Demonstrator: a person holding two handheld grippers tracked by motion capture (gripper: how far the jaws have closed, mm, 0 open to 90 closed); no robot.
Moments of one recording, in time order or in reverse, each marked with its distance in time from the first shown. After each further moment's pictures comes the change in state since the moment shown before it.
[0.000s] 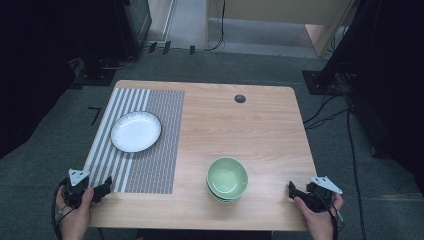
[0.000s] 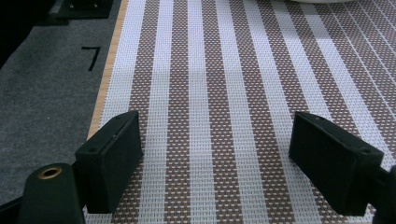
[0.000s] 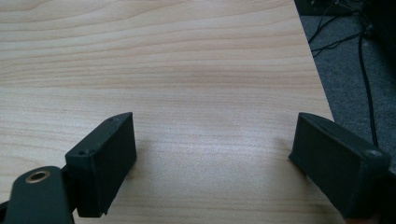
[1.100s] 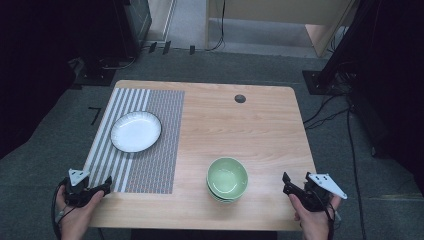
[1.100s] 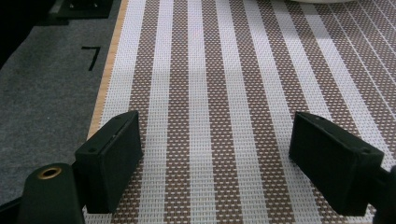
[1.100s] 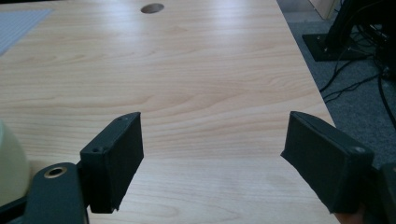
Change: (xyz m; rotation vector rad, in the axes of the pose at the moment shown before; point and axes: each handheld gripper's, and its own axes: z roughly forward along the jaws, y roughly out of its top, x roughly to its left) left arm 0.000 0.000 0.000 0.000 0.000 -0.001; right arm 0.046 0.035 -0.058 -0.190 0.083 0.057
